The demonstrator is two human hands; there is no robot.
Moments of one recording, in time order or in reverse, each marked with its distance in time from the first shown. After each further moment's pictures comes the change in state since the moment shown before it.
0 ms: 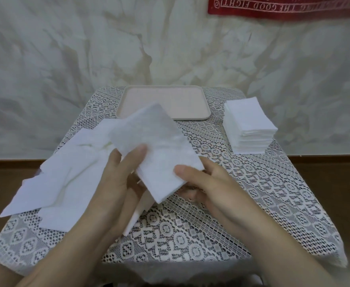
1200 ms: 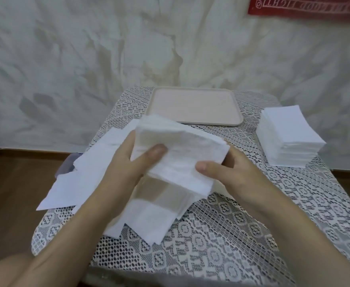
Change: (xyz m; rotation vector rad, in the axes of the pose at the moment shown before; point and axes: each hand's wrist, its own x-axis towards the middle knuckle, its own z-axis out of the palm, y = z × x) left_hand 0.026 0.035 -0.054 0.437 -0.116 0.166; right_hand 0.046 -0.018 0.011 -0.129 -0.153 -0.168
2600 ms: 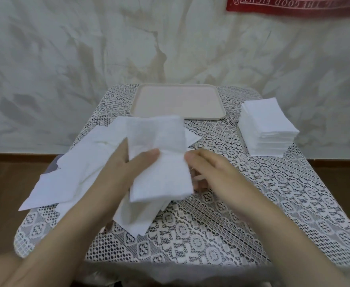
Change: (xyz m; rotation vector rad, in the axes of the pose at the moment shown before) left_hand -0.017 0.009 0.025 0.050 0.031 -0.169; right_hand -0.025 -0.001 0.008 -0.210 0.101 0.109
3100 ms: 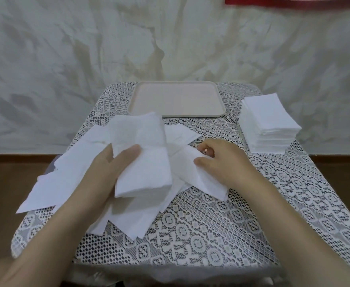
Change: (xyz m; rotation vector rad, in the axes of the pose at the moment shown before) left_hand 0.005 -0.005 -0.016 -0.048 0.102 -0.104; right_hand 0.052 0.022 -0.032 -0.812 0.210 -0.021
